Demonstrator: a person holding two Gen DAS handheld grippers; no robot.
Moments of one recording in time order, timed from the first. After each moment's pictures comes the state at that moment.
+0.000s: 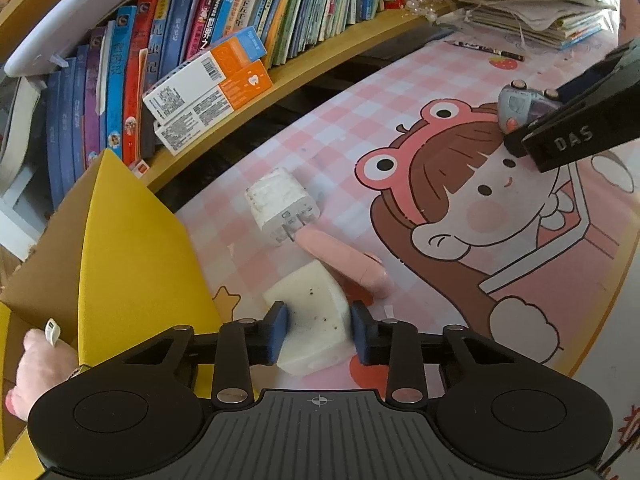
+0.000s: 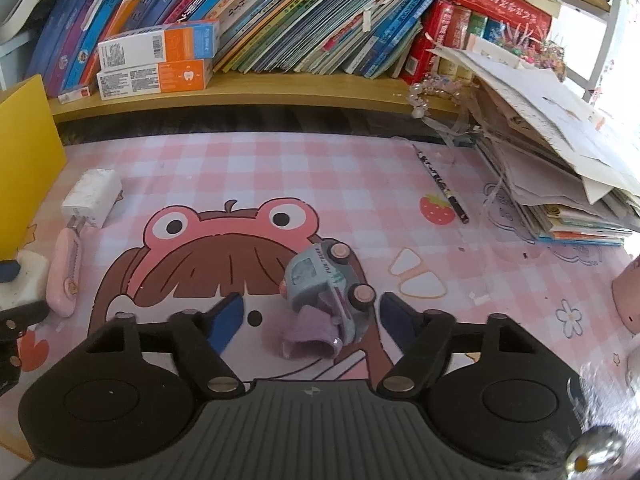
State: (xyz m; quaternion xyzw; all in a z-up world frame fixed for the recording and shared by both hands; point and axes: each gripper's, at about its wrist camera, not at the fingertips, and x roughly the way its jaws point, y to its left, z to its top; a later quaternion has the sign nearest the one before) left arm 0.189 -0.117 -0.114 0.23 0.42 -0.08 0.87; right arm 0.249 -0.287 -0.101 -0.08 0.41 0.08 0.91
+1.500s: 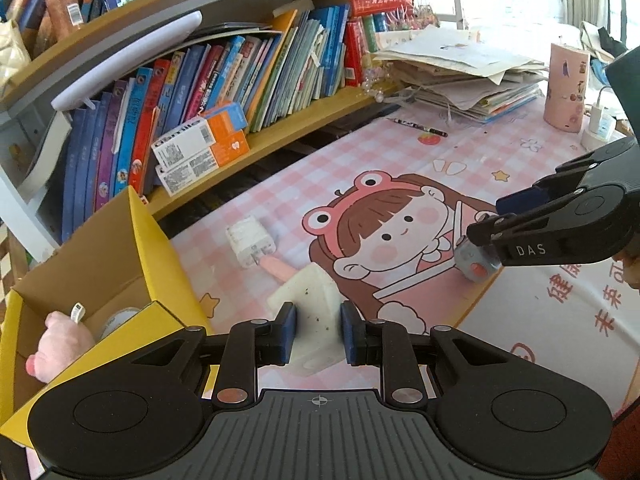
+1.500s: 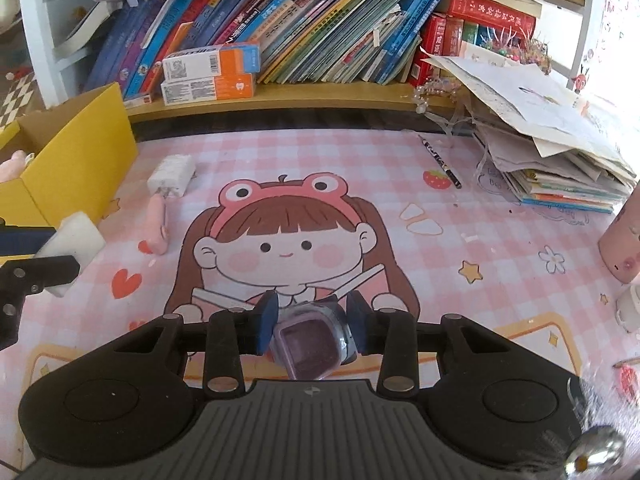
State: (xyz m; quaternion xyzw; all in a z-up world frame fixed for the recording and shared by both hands) left arm 0.103 -0.121 -0.041 0.18 0.37 -0.14 0.90; right arm 0.145 -0.297 -0.064 -0.05 0.39 0.11 0.91
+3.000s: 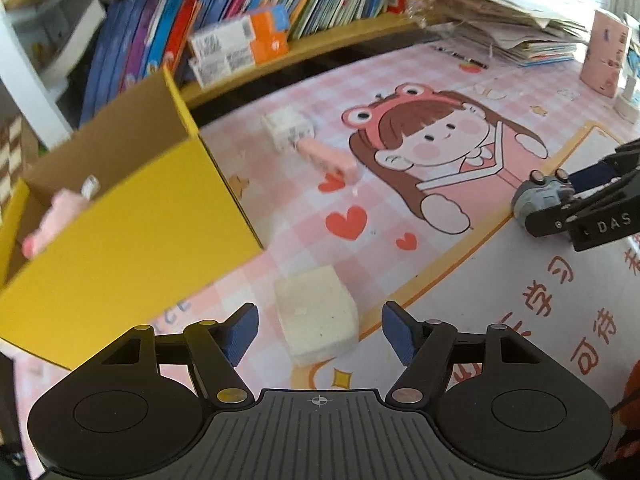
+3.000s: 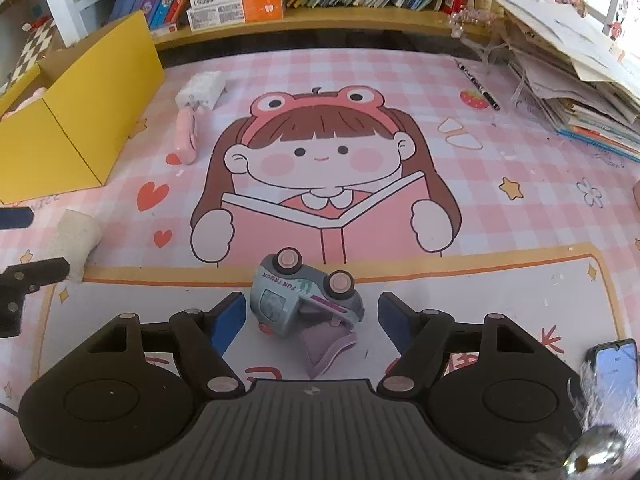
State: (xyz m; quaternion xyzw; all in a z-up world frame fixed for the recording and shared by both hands) left arm 0.089 -0.071 -0.085 0.14 0.46 -0.09 0.87; right arm 0.131 -0.294 -0.095 -0.05 0.49 0.15 0.86
